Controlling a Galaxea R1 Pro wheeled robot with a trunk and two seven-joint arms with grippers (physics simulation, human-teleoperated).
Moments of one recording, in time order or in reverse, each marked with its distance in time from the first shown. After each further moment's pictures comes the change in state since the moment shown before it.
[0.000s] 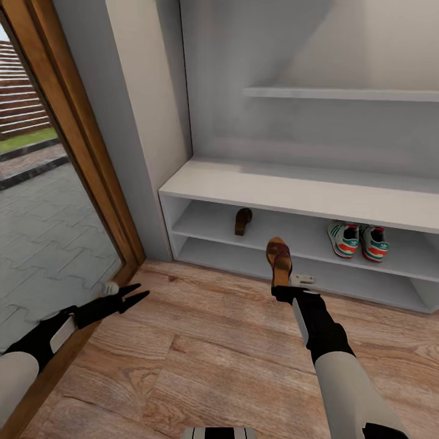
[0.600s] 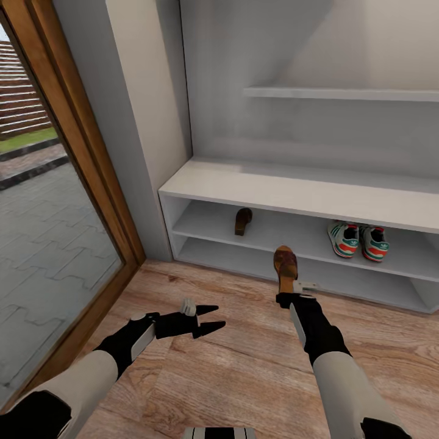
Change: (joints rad) left arm 0.000 -0.347 -0.277 -0.003 -0.036 -0.001 -0.032; right arm -0.009 -0.001 0.000 0.089 0.005 -0.021 -0.153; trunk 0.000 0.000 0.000
